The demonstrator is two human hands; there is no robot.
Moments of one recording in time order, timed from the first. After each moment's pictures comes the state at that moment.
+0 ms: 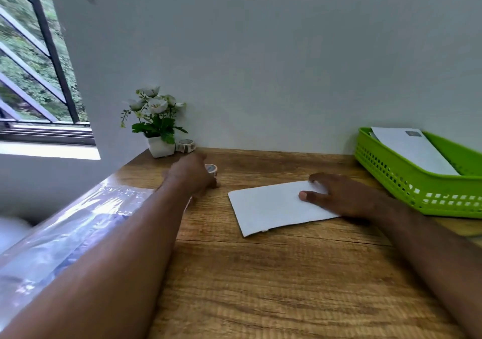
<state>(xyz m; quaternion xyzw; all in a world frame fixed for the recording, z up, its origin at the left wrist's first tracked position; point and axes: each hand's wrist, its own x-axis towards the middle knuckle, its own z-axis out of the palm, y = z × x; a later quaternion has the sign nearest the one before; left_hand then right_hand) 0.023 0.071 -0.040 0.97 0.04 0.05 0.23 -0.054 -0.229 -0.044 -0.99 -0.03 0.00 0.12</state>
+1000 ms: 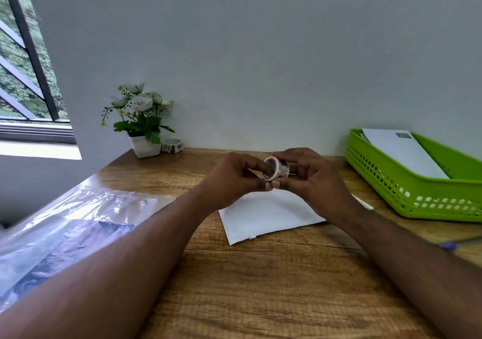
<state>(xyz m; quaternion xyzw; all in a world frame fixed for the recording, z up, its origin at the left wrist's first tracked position) -0.017 -0.002 -0.038 0.81 -0.31 0.07 0.48 -0.058 -0.186 -0.042 -0.79 -0.20 -0.22 0.54</state>
